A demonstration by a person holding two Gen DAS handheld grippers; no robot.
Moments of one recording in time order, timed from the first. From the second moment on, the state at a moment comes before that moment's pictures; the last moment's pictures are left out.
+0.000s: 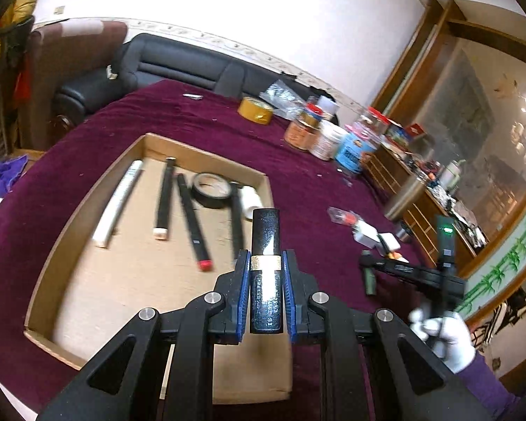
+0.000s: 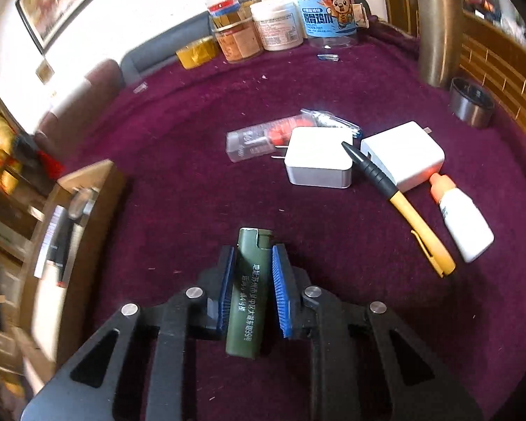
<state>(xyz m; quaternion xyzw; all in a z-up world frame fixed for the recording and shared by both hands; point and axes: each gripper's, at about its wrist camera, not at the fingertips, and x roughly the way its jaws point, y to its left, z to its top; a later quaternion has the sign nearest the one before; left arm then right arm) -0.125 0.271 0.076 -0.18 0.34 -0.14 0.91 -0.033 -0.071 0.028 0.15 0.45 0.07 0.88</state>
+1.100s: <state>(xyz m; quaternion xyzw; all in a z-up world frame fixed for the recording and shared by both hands) -0.021 0.336 0.008 -0.18 0.49 0.00 0.85 0.053 0.185 0.036 0.05 0.55 0.27 0.79</state>
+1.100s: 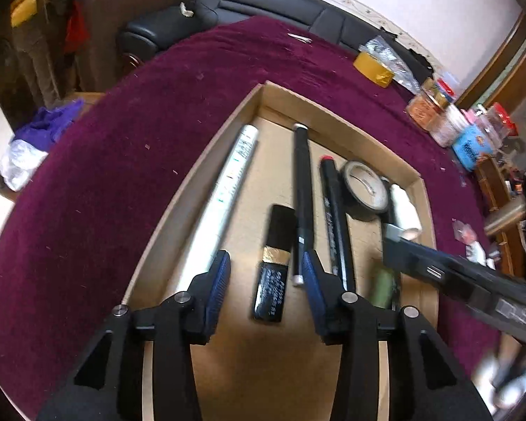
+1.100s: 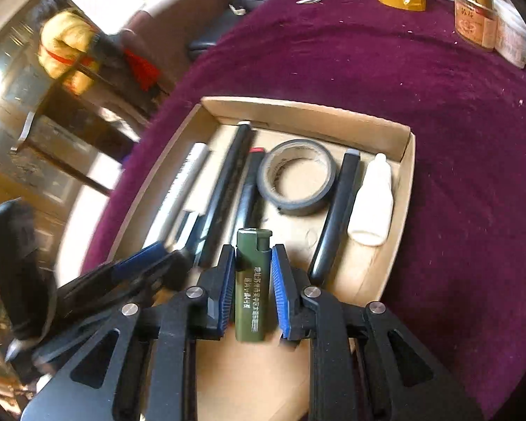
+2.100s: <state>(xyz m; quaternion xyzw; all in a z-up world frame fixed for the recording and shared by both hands) -0.121 0.233 0.079 -0.17 0.40 -0.17 0.88 0.104 -0.093 0.031 0.07 0.51 0.01 0.86</state>
